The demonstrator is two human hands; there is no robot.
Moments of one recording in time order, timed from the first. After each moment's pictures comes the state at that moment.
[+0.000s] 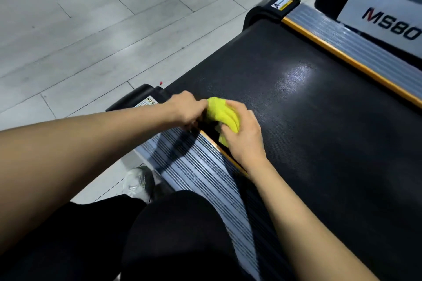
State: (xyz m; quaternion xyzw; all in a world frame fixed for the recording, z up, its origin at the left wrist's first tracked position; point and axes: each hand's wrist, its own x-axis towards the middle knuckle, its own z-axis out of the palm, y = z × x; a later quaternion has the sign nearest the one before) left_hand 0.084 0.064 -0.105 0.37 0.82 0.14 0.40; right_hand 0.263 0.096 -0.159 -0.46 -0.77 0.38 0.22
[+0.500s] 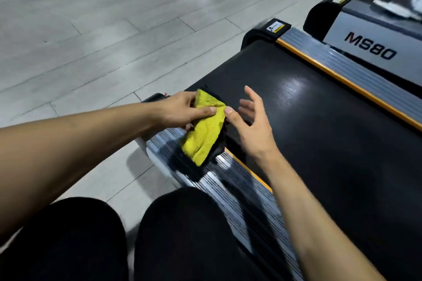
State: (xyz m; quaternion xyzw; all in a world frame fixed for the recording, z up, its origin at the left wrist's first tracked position) left_hand 0.061 0.005 -0.050 0.48 0.66 0.30 0.49; right_hand 0.260 0.067 -0.087 -0.43 -0.67 0.53 0.29
